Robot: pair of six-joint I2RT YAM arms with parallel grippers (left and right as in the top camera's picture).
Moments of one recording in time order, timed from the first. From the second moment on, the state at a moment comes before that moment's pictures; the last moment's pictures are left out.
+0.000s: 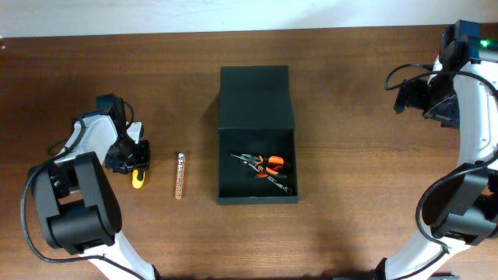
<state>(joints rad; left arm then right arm) 0.22 1.97 1.25 -0.90 -0.03 0.12 -0.26 1.95 1.90 -1.42 0.08 0.16</state>
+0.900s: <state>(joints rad) 0.22 1.97 1.25 -0.93 -0.04 0.11 -0.26 1.95 1.90 -1.42 0.08 0.16</state>
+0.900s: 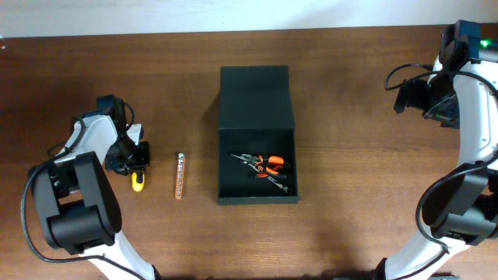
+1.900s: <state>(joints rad) -0.13 1.98 1.96 -1.24 0.07 0.11 -0.26 1.95 1.90 -1.42 0.08 0.16</state>
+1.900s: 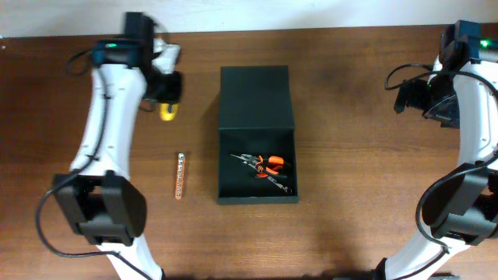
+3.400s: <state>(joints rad) -0.59 1.98 1.58 -1.12 0.12 0.11 -0.26 1.95 1.90 -1.42 0.08 0.16</state>
